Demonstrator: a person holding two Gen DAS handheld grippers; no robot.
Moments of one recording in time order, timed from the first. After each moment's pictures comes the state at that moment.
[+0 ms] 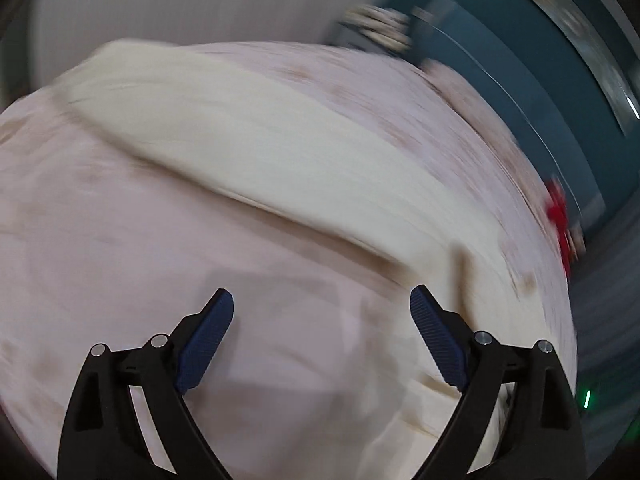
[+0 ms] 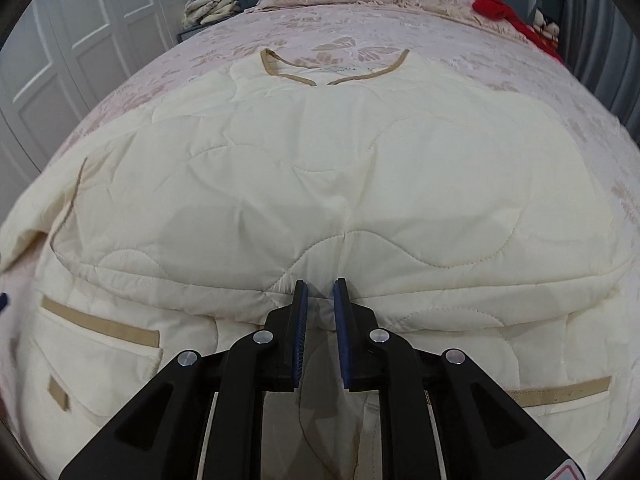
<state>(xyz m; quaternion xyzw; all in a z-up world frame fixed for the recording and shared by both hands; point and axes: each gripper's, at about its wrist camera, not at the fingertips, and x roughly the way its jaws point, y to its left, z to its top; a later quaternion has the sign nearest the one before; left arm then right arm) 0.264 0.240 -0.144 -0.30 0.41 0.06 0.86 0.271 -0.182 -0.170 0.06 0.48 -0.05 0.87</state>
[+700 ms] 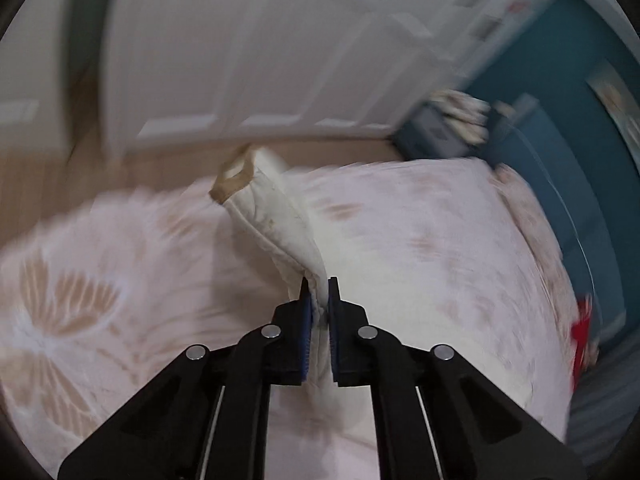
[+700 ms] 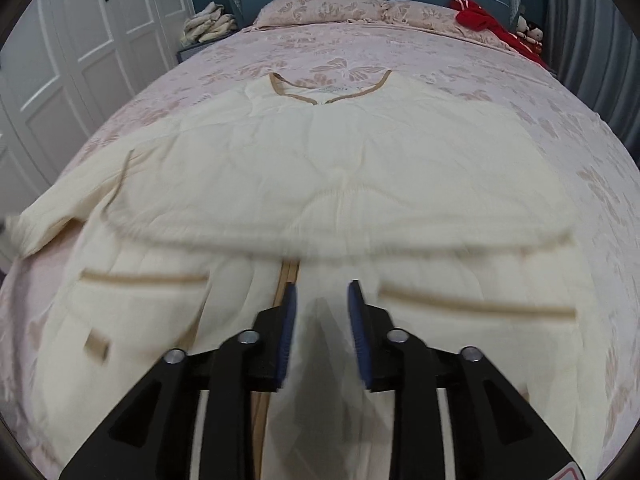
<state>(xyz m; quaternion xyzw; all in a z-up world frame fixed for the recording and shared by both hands) 0.321 0.395 -0.081 -0.33 0.32 0.14 0.88 0.198 -0.167 -0.131 0.07 0.46 -0.06 0.89</state>
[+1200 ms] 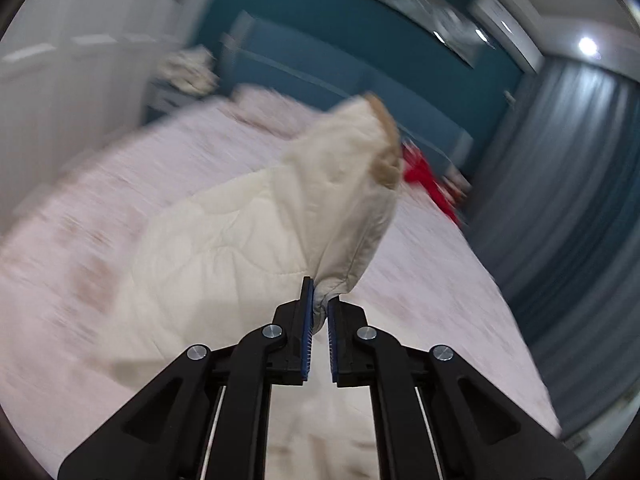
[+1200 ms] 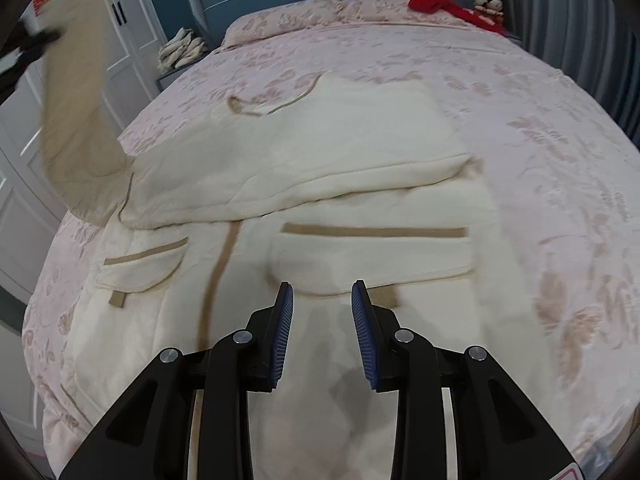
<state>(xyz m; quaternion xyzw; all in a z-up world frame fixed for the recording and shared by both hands) 0.299 0.008 0.076 -0.16 0.32 -0.25 0.90 0.113 -0.230 -0.092 0.14 0.44 -0.09 0.88</state>
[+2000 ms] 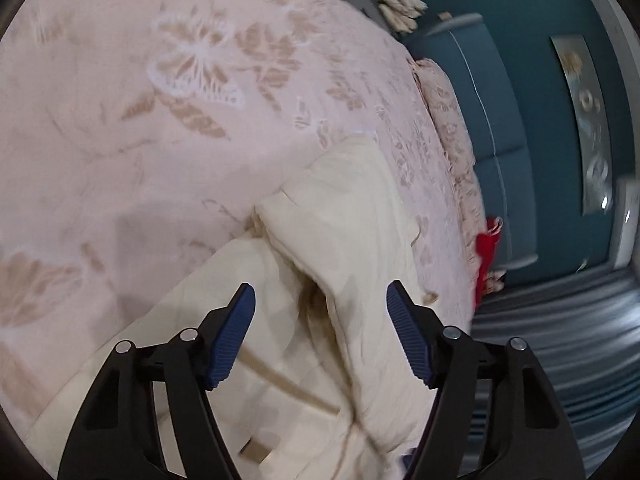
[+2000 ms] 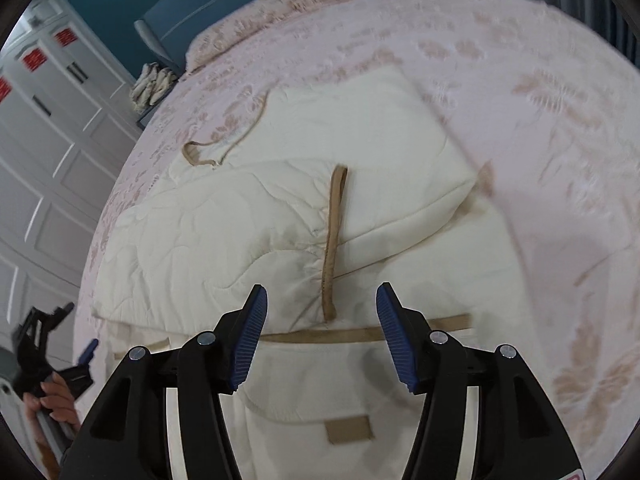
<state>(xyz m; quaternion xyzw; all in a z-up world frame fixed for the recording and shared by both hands) 0.315 0.168 -0.145 -0.50 0.42 -0.06 0.75 0.193 -0.309 -0.118 0.28 0.45 -0.09 0.84</state>
